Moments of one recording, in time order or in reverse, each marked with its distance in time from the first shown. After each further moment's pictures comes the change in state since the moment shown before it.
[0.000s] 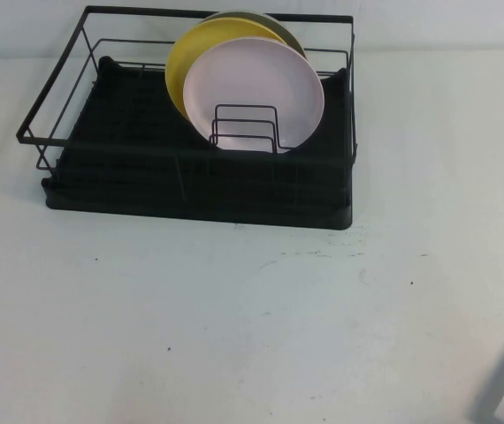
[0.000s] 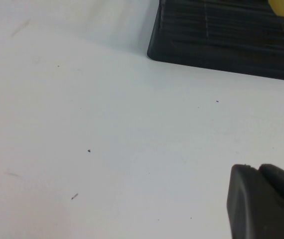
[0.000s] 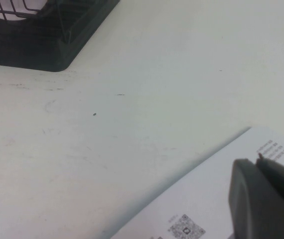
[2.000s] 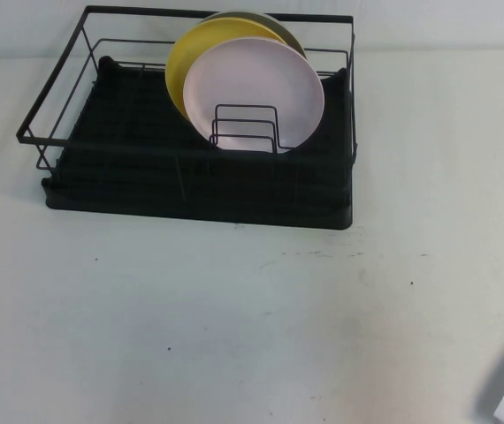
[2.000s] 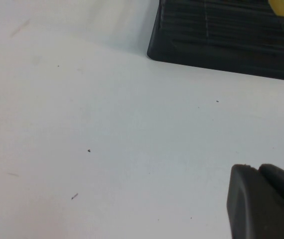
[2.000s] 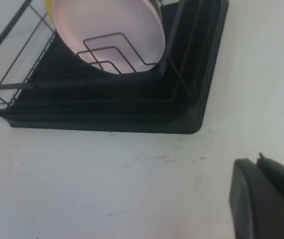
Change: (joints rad) right arm 0.000 0.775 -0.590 0.655 0.145 -0.275; left arm 0.000 0.000 0.000 0.000 0.000 0.000
